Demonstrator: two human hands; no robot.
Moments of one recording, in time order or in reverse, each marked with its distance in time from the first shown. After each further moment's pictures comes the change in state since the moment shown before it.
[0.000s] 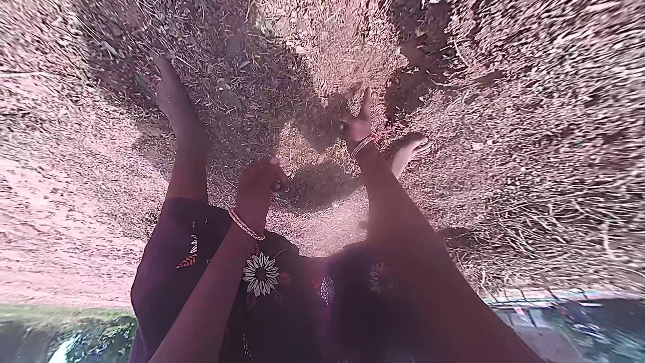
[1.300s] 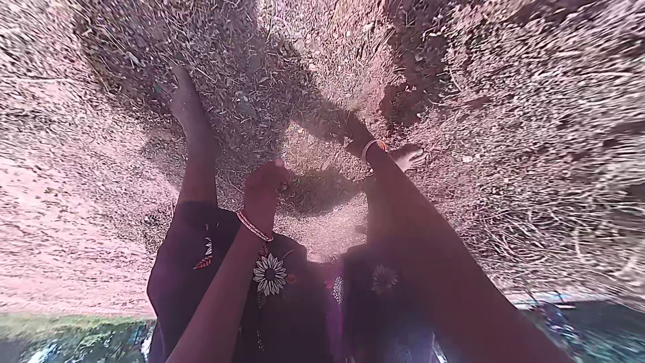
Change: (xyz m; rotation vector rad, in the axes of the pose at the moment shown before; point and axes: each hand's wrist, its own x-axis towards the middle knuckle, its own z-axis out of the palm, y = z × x) left_hand 0.000 0.013 -0.006 -0.142 0.034 0.024; right_hand 0.004 -0.028 -0.015 -1.290 -0.312 0.037
